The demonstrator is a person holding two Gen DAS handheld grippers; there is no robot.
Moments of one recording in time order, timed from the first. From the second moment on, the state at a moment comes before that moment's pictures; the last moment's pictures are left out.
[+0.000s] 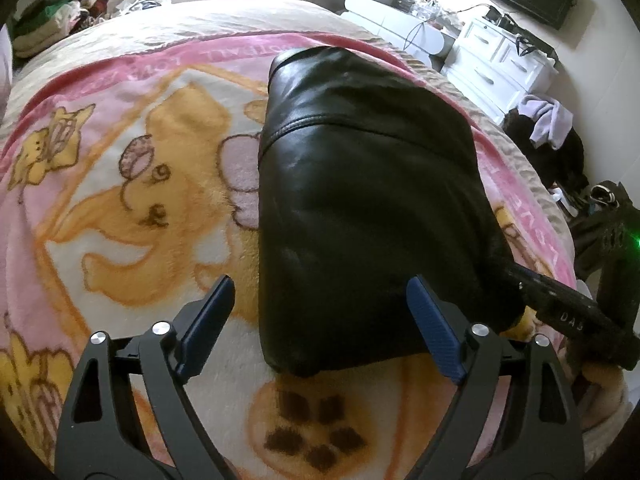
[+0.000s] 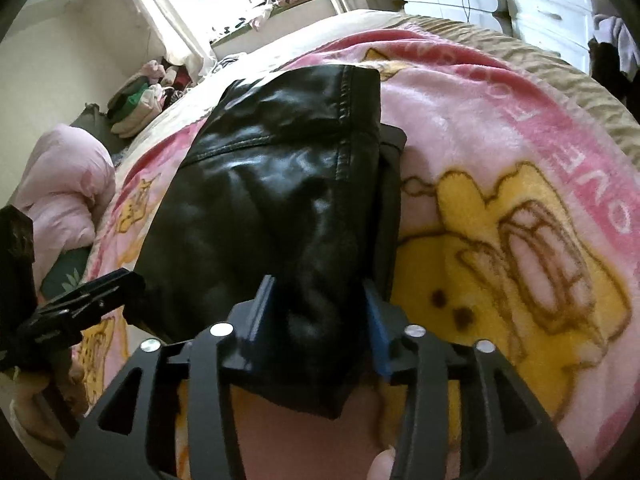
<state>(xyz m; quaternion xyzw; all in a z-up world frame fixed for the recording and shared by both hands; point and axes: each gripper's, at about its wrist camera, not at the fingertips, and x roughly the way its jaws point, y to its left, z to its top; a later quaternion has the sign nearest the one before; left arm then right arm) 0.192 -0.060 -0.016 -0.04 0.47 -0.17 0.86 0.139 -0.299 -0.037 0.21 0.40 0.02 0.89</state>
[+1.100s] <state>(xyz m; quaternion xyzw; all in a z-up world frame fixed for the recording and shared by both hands) 0.072 -0.026 0.026 -0.05 0.38 -0.14 0.92 0.014 -0.244 0.009 0.12 0.28 0.00 0.95</state>
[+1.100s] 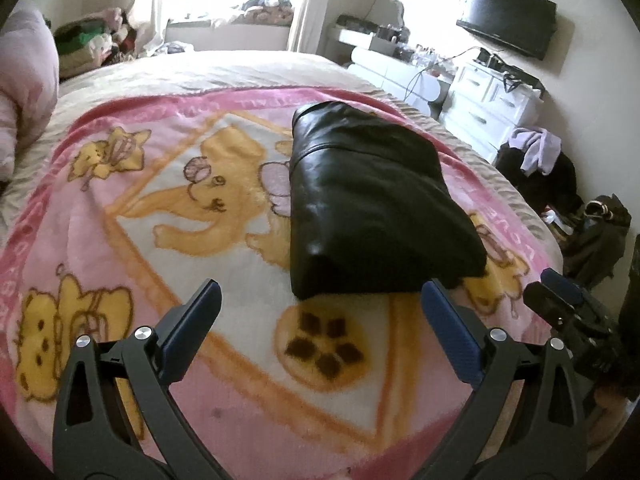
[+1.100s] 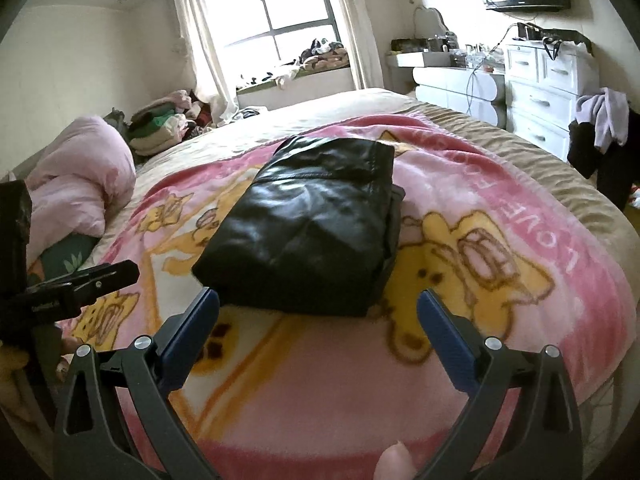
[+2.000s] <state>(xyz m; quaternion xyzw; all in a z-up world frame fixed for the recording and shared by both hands) 0.046 -0.019 0.000 -0.05 0.41 -0.10 0.91 -0.001 -0.234 -0.014 0.11 0.31 0.00 0.94</state>
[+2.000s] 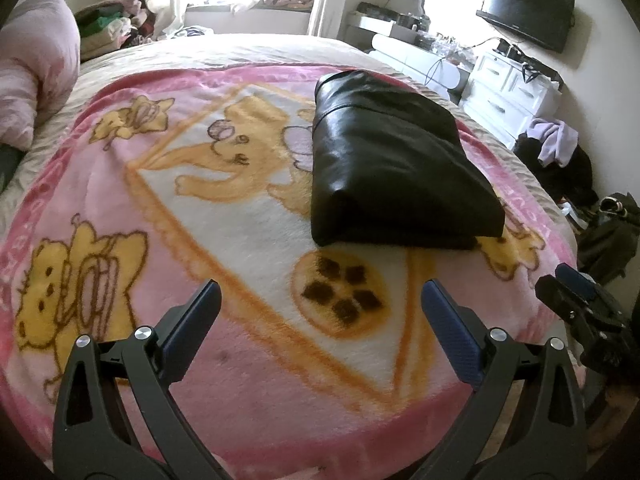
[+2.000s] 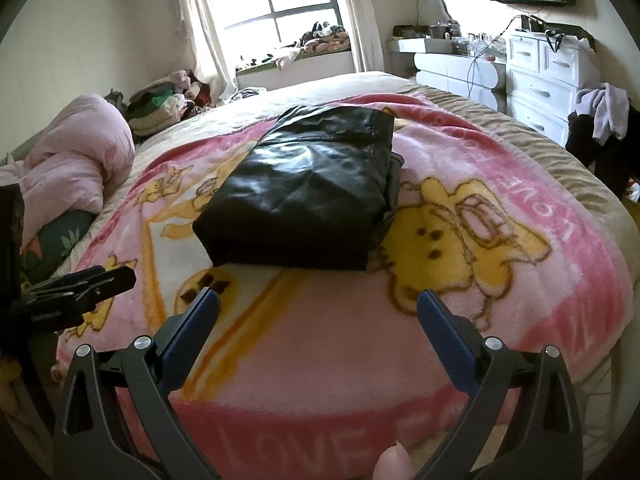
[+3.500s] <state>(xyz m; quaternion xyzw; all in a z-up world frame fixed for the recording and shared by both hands) 0.042 -0.022 0.008 -0.04 0.40 -0.10 0.91 -0.001 -0.229 -0.009 0.09 0.31 0.00 0.95</state>
